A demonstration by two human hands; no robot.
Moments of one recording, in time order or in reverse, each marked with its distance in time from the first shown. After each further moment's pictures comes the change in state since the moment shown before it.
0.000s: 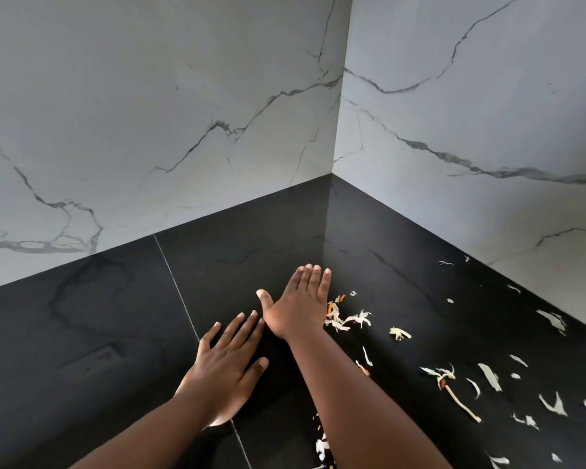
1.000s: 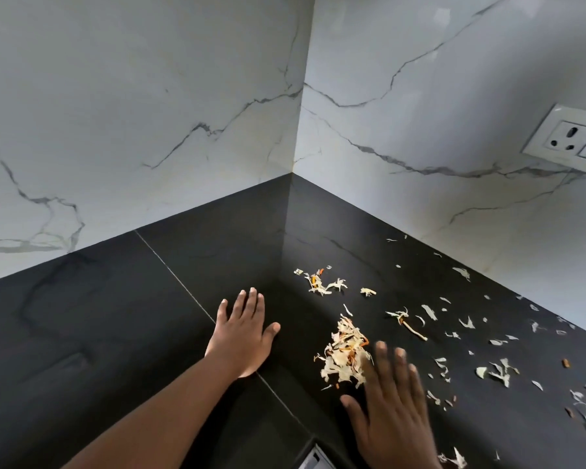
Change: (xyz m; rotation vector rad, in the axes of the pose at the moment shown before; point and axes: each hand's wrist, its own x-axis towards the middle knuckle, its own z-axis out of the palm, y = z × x) left_hand -0.006 0.002 -0.003 0.034 -0.035 0.074; right_hand -0.262 0.083 0.022 0.026 0.295 0.082
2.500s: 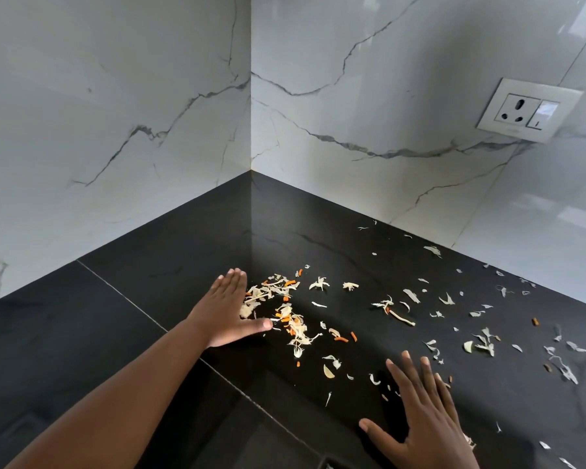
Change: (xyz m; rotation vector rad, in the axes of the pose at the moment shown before) left_hand 0.084 -0.035 -0.027 0.014 -0.111 0.333; right_hand -0.011 0.021 -0.014 0.084 -0.212 0.277
